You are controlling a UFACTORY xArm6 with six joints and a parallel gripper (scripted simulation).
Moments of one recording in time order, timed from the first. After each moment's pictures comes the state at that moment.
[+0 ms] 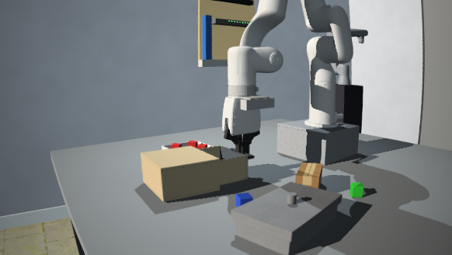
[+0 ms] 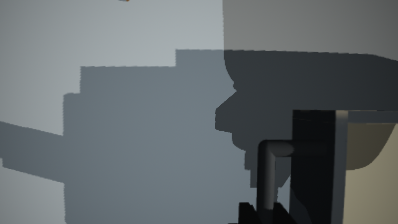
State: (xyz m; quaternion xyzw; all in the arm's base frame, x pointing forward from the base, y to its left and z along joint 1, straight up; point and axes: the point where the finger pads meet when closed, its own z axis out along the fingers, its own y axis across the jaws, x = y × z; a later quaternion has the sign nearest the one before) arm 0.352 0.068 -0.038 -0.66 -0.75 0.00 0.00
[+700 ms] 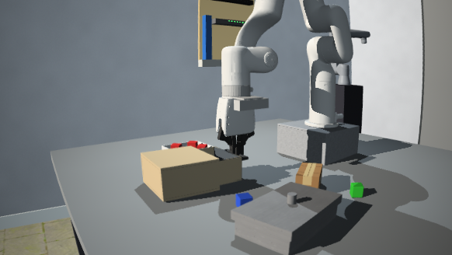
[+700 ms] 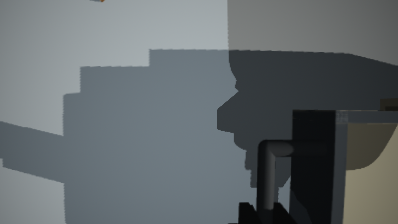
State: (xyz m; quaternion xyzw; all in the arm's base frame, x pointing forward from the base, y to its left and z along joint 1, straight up) arm 0.371 0.071 -0.038 -0.66 -0.75 0.00 0.00
